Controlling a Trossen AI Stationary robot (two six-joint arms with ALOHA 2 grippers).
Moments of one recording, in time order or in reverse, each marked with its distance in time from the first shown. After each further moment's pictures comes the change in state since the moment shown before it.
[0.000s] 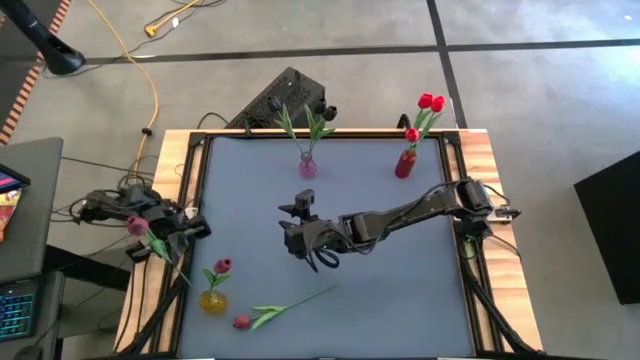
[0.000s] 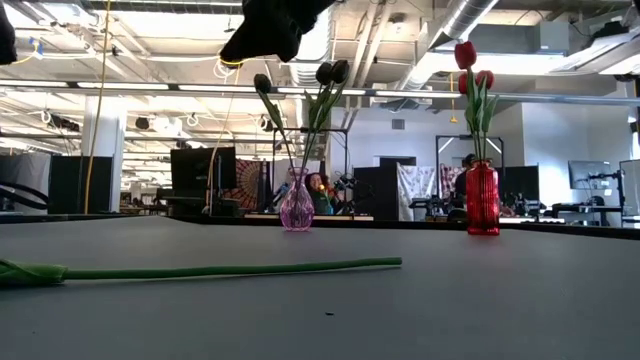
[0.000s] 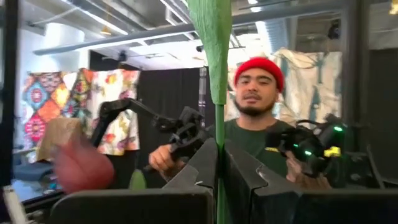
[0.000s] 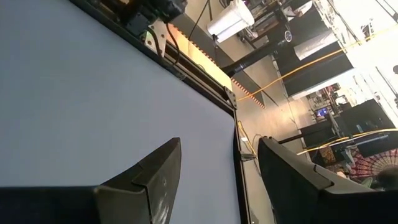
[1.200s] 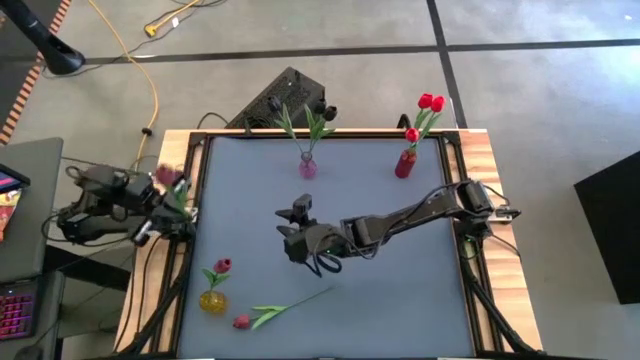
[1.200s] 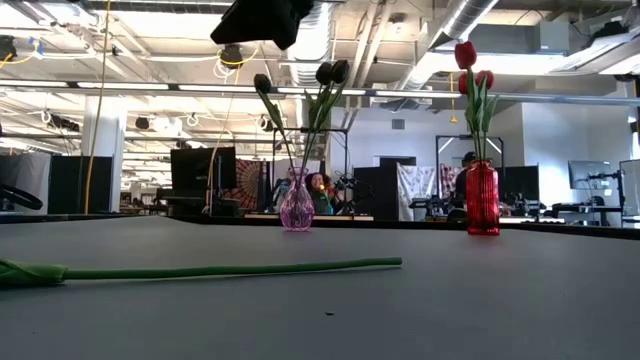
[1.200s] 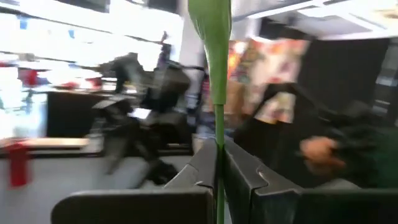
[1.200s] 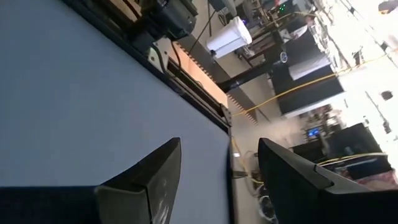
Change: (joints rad) left arm 0.286 0.041 0.538 -0.946 -0.375 0.272; right arm 0.030 0.000 0.000 0.058 -0.012 -0.098
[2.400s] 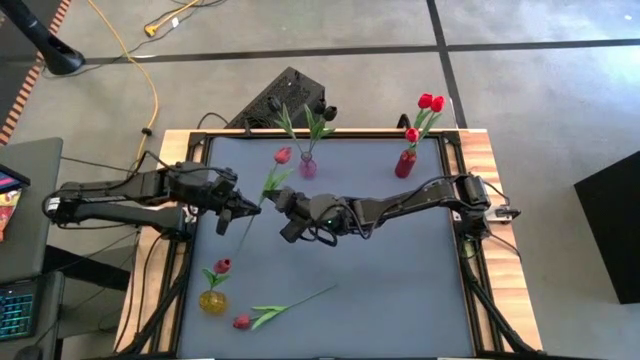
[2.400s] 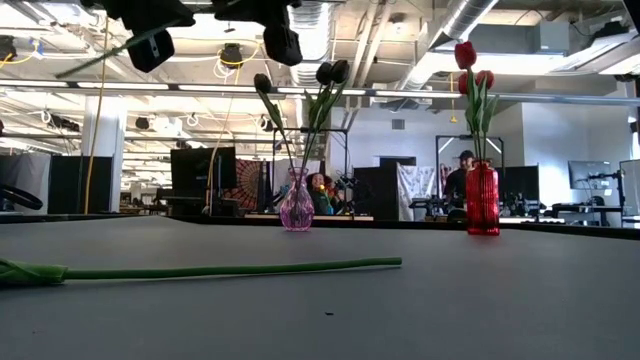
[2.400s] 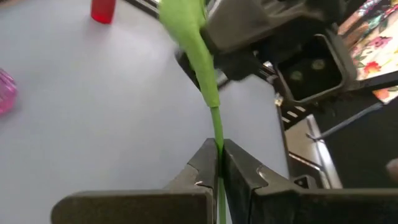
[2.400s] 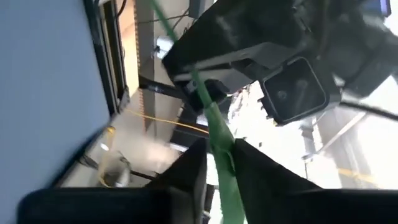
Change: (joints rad) left arm 0.000 0.660 0.085 -0.001 -0.262 -0.232; right arm -0.111 0.000 0.000 0.278 -0.108 -1.002
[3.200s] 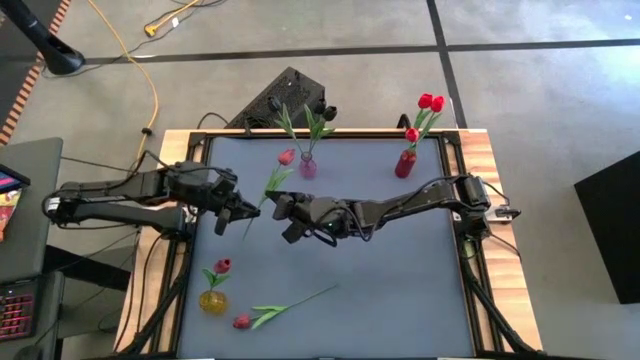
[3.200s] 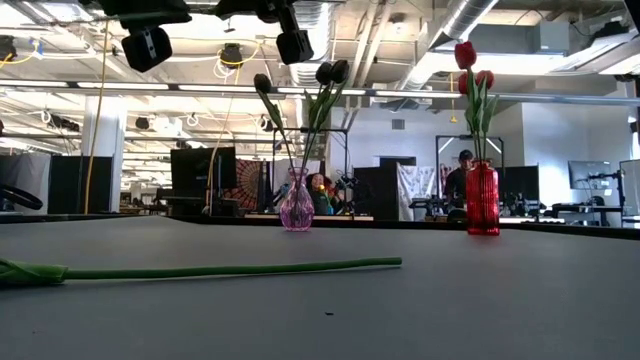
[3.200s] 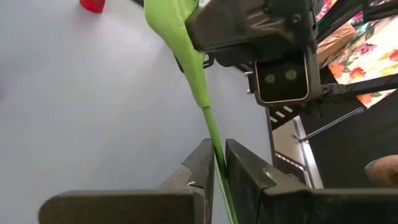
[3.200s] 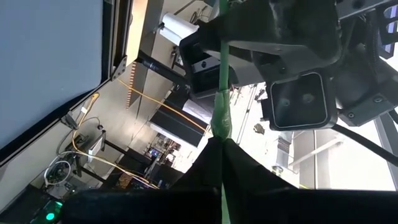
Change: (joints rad) left arm 0.000 0.000 0.000 -0.002 0.038 -0.059; right arm 0.008 0.000 0.000 0.002 0.075 -0.272
